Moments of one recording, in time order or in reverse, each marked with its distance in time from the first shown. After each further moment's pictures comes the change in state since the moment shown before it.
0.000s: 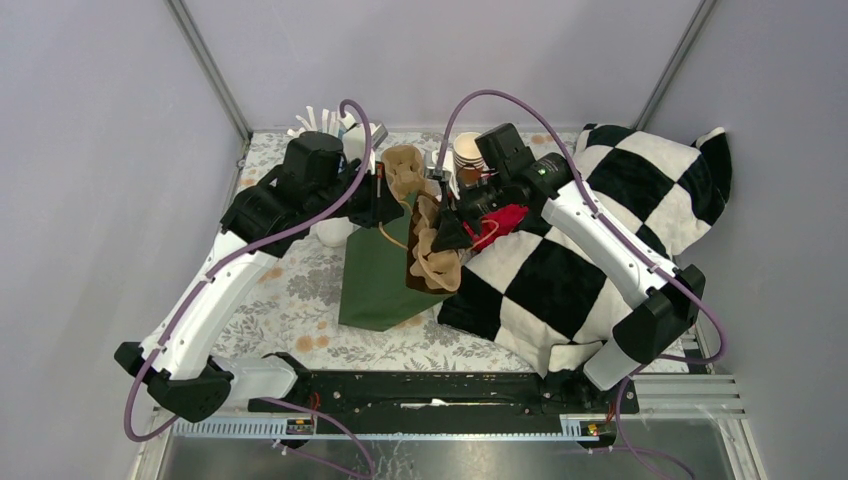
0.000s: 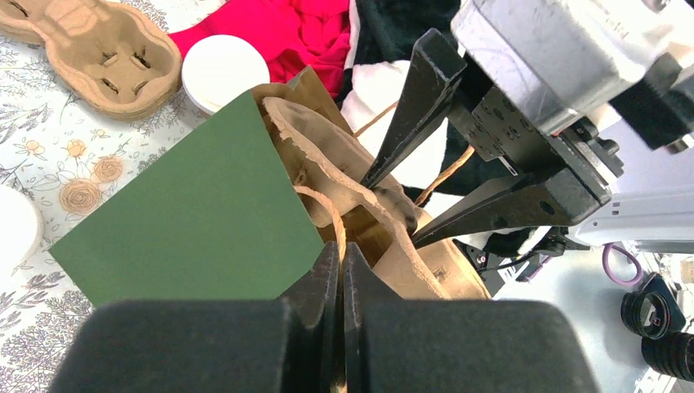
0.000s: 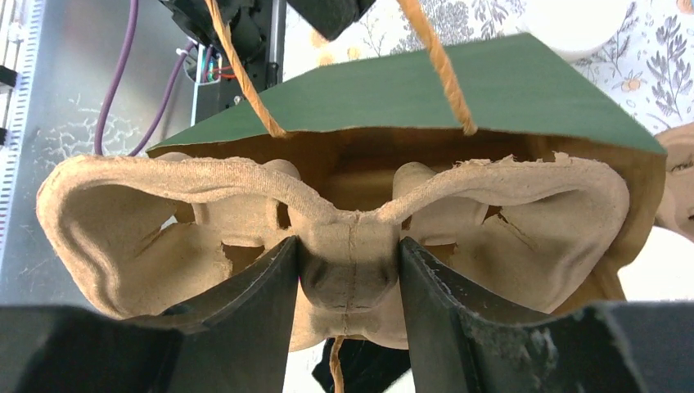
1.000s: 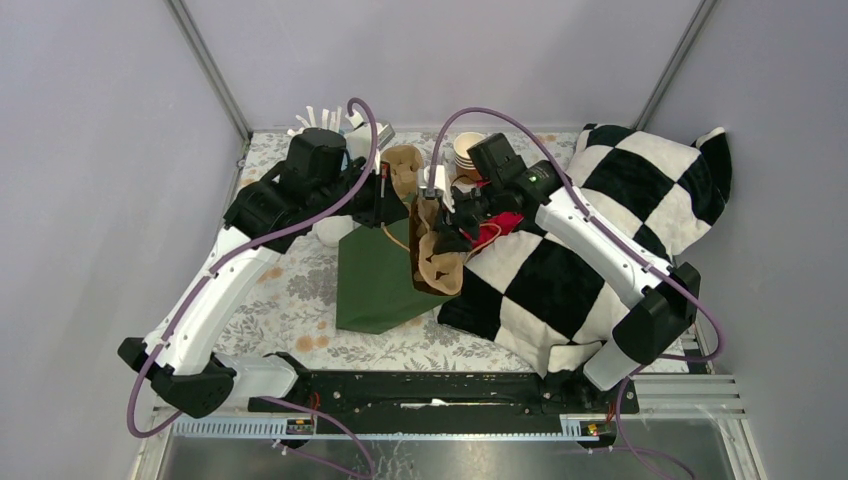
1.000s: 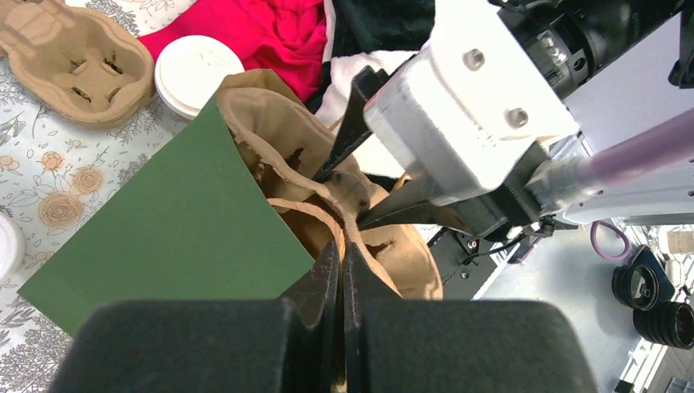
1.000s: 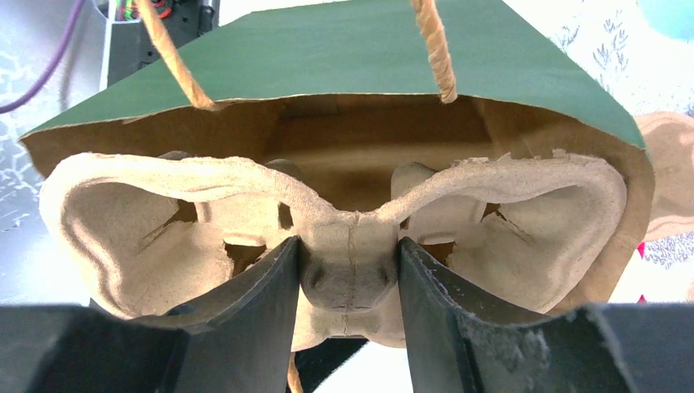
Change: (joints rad) left arm 0.000 0.023 0.024 -0.008 0.064 0.030; right arm 0.025 0.002 -0.048 -0.009 0.127 -0.177
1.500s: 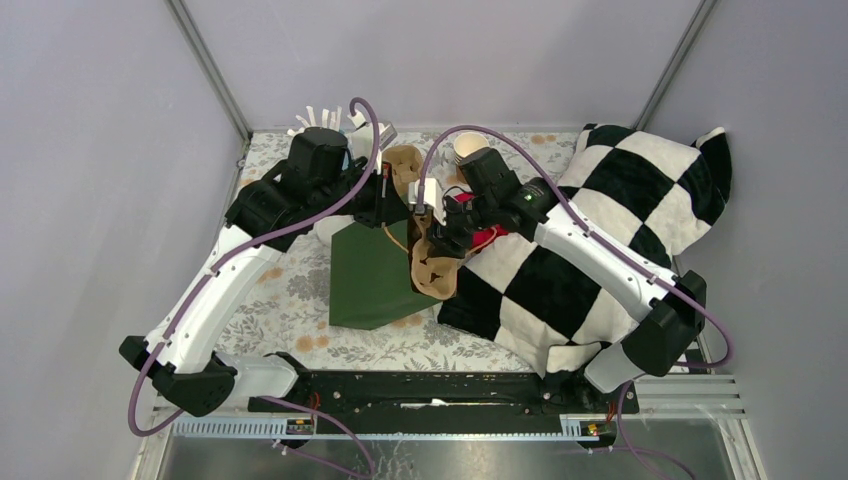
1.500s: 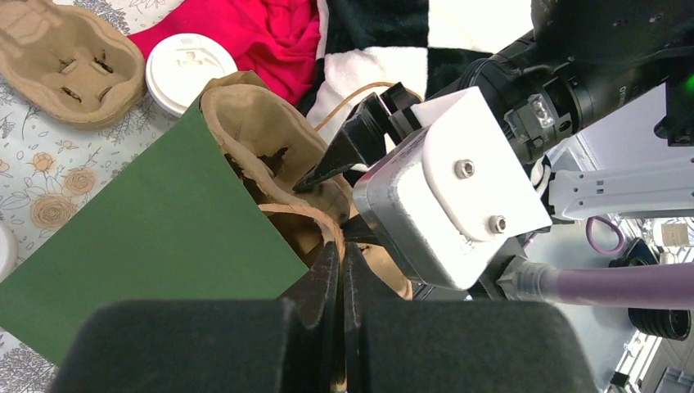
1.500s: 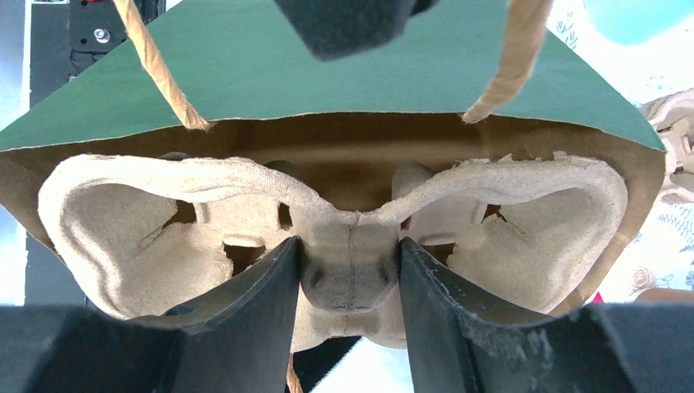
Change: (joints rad) left arm 0.000 0.011 0.006 -0.003 0.020 0.003; right arm 0.087 -0.062 -0.112 0.155 0.180 0.027
